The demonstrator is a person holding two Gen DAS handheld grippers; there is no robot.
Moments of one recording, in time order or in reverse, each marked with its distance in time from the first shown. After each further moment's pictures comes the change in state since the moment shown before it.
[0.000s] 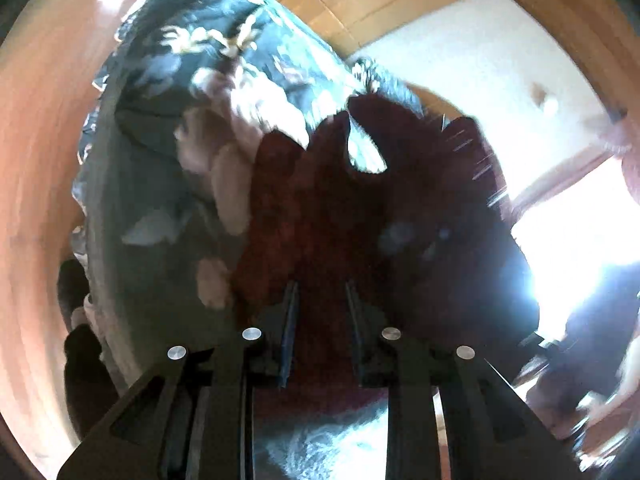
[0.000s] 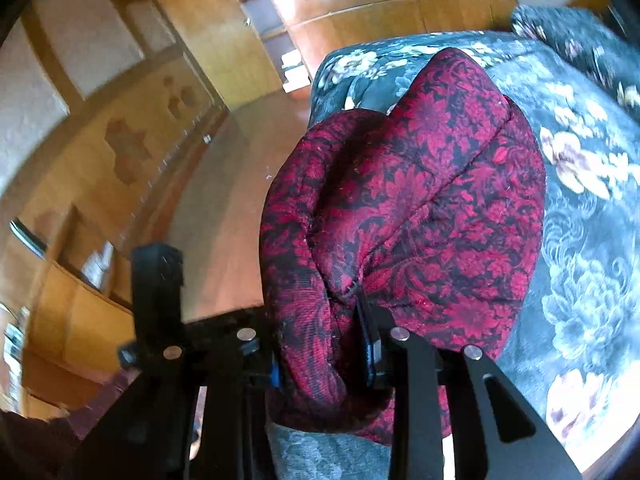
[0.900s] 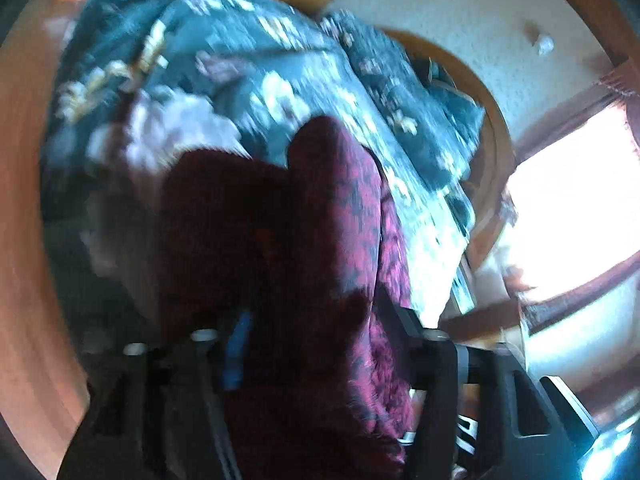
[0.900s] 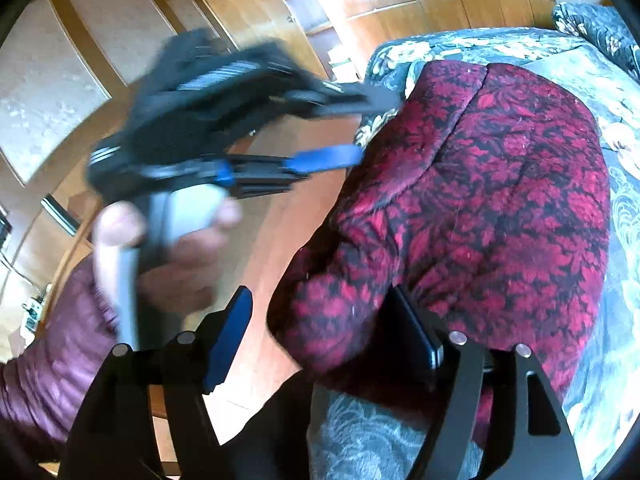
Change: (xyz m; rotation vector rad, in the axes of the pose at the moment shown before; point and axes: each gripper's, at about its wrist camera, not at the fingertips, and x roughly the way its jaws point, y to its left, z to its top) left arm 0.068 -0.086 0.086 0.179 0.252 0.046; right arm 0.032 -0.016 -0.050 -0.001 -0.062 0.239
